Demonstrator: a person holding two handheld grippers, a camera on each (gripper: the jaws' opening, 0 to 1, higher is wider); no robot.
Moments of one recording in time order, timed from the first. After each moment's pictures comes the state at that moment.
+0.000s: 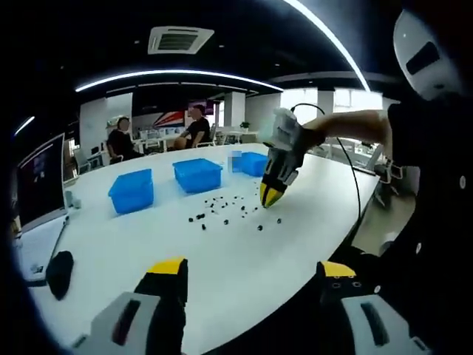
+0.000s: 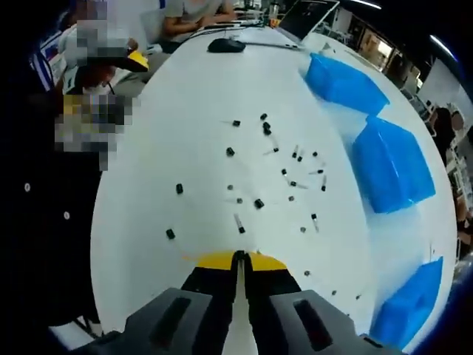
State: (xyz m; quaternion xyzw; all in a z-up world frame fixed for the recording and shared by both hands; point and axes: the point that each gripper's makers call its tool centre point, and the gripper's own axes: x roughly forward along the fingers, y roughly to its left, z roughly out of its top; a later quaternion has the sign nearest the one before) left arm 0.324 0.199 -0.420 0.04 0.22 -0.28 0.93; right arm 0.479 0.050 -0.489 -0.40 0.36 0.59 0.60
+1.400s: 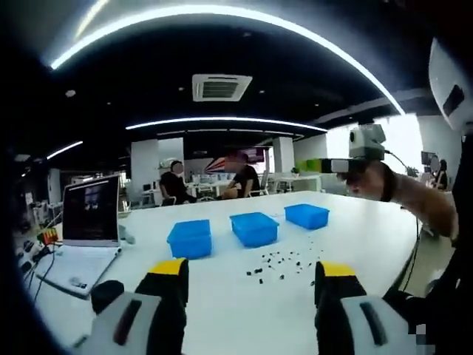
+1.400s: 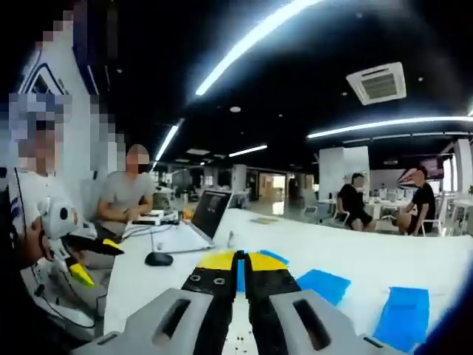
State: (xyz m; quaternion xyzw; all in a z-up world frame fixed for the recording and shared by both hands) left arm 0.351 0.250 -0.352 0.03 0.07 -0.11 0.99; right arm 0.528 0.120 -0.260 -0.03 -0.03 0.50 0.87
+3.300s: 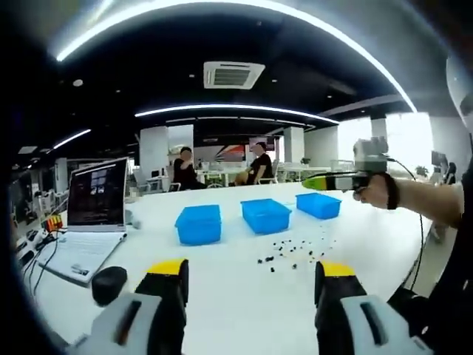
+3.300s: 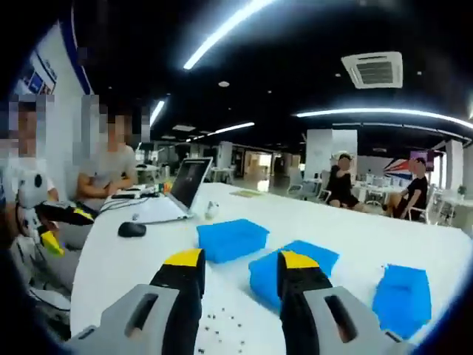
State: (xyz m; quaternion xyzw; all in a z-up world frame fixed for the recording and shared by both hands) left arm 0.368 0.256 -0.374 0.02 0.11 -0.10 0.99; right arm 0.533 0.057 -0.334 -0.04 0.03 0.43 0.90
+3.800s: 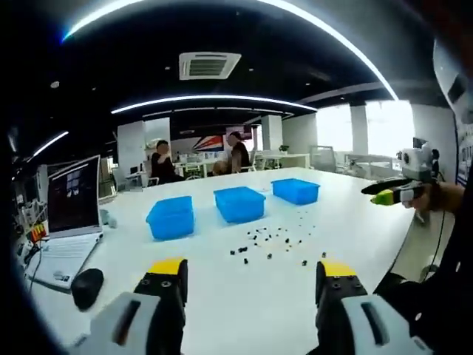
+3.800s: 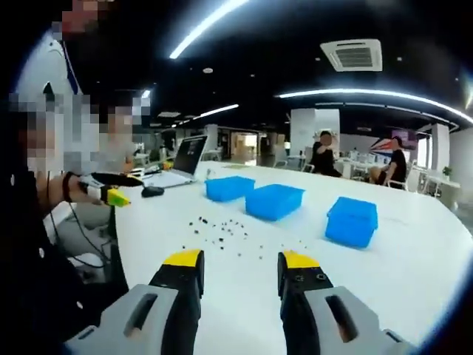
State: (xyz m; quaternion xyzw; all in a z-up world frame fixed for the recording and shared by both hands) left arm 0.366 0.223 -0.393 0.04 0.14 -0.16 0.98; right arm 0.417 -0.061 -0.382 -0.07 0.09 0.41 0.91
